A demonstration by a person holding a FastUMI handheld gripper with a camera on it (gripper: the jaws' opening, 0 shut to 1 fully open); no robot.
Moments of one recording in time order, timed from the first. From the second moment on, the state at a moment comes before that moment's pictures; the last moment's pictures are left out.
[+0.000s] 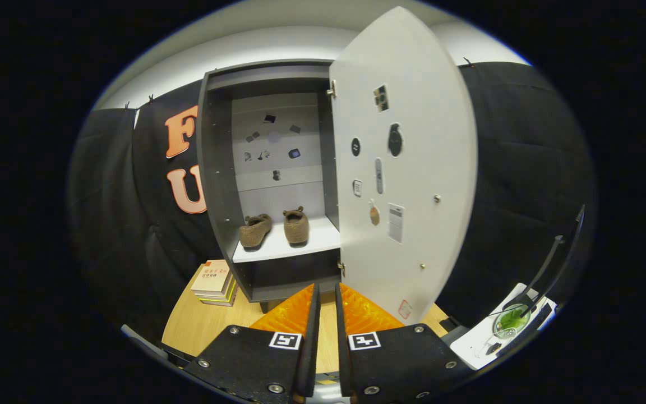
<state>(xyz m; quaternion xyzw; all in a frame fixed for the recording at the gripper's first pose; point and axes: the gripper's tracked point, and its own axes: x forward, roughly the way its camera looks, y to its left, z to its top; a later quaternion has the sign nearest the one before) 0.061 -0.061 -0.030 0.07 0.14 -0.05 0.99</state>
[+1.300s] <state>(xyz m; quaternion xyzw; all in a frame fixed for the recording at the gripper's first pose) 0.115 -0.196 -0.062 0.07 0.10 0.03 0.99</state>
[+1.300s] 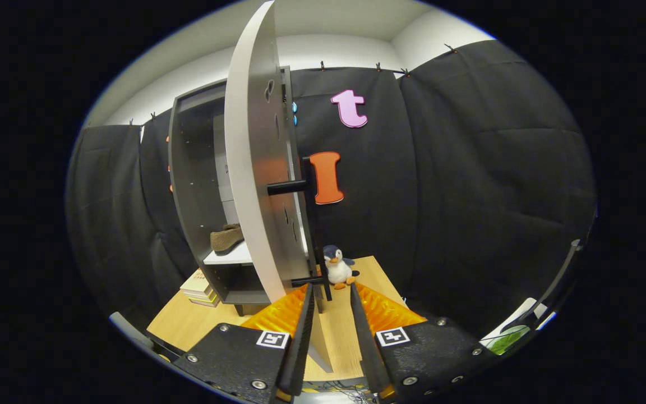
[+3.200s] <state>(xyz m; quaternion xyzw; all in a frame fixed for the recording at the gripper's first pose) 0.201 0.086 -0.047 0.02 0.08 0.25 0.96</state>
